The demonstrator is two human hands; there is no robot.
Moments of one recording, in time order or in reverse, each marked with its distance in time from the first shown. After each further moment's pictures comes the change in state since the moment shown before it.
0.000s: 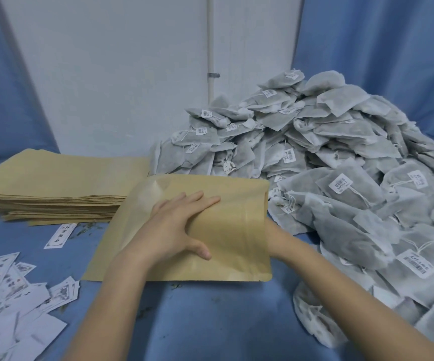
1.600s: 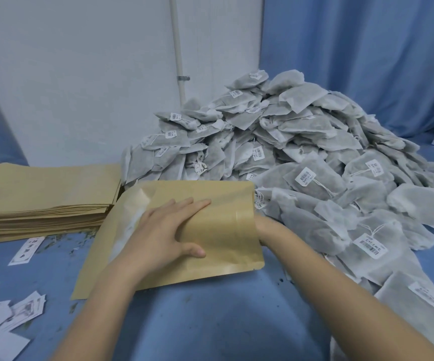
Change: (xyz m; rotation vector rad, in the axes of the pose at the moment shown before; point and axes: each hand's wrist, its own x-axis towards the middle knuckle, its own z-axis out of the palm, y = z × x) left_hand 0.003 0.035 0.020 0.019 0.012 0.036; right_hand -0.008 0.025 -0.022 -0.276 0.054 0.244
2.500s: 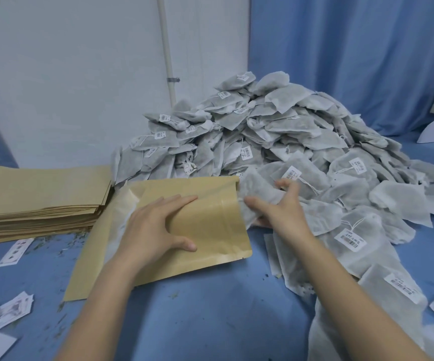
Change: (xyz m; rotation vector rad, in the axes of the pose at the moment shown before) left_hand 0.004 0.013 0.007 -0.156 0.162 -0.103; right_hand -0.041 0.043 -0.018 0.966 0.515 0.297
